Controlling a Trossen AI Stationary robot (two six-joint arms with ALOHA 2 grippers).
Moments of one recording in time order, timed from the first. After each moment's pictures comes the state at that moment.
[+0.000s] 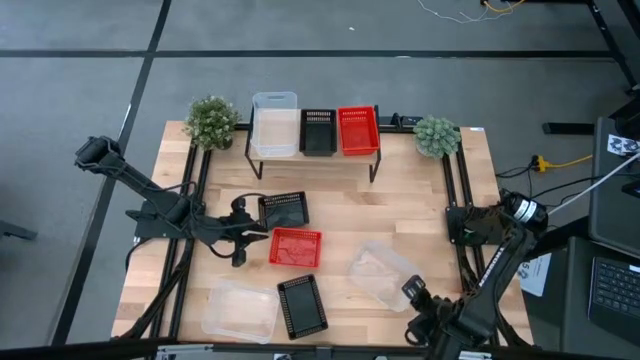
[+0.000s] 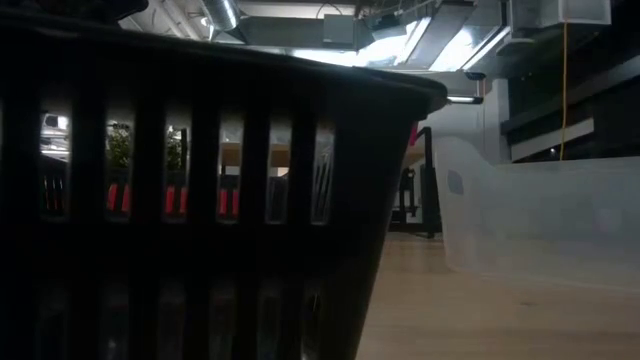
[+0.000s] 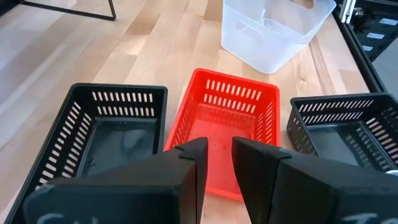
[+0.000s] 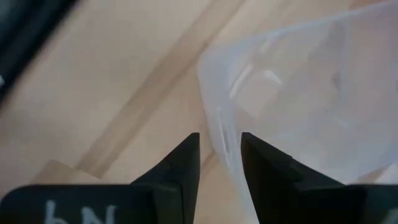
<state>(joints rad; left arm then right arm) -0.52 0.89 0.45 -0.07 -0.54 -0.44 1.04 1.81 1.40 -1.18 0.30 0.31</state>
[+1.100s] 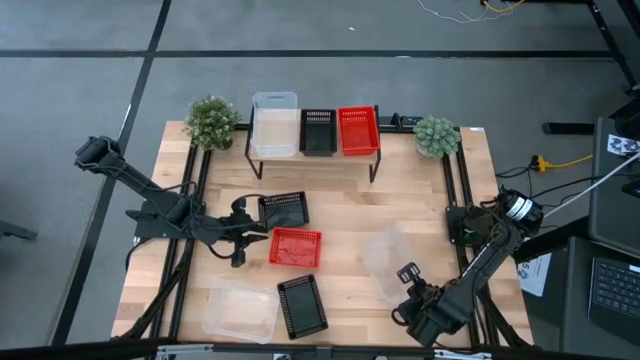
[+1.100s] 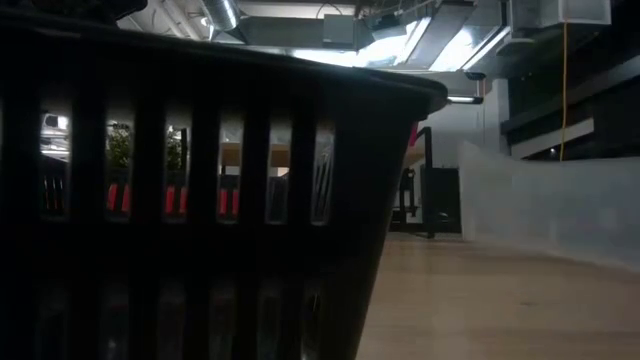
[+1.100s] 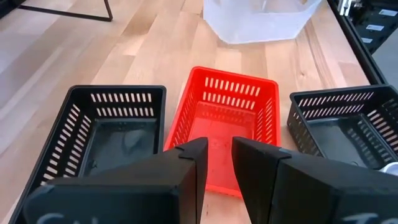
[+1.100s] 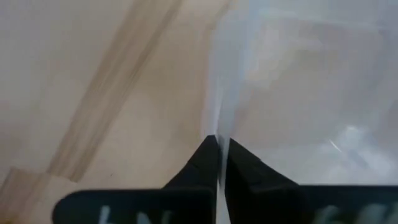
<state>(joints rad) -0.52 0.89 0.45 -0.08 -0.53 -0.41 0.93 1.81 1.27 -1.13 0.19 0.35</state>
